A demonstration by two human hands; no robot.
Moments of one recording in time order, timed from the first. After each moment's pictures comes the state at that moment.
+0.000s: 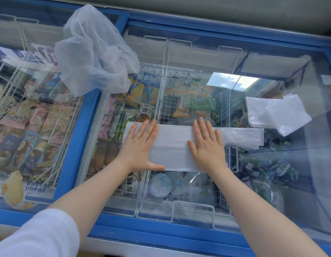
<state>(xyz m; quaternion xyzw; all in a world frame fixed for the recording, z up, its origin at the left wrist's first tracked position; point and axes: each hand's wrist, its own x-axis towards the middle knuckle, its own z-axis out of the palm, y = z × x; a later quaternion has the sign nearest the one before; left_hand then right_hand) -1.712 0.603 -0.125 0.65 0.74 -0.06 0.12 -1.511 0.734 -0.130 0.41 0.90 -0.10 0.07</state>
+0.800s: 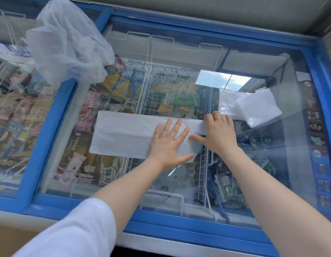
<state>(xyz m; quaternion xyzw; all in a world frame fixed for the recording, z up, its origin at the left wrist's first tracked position) -1.559 0.678 -0.120 0.62 0.77 -0.02 0.15 -1.436 0.805 -0.091 0.41 0.91 -0.04 0.07</state>
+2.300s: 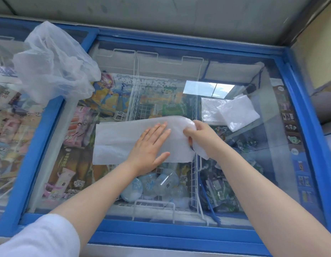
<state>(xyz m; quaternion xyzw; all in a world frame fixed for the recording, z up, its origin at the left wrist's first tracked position) -1.592 0.668 -0.105 0.69 0.70 0.16 0.11 -1.442 0.796 -0.034 0.50 0.64 -0.58 -0.06</state>
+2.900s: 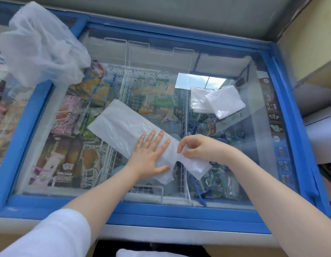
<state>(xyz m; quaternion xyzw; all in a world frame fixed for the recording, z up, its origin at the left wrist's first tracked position) -1.538 0.641 -0.130 0.69 0.71 -0.03 0.14 -1.376 0.769 -0.015 0.36 0.75 -0.52 0.19</state>
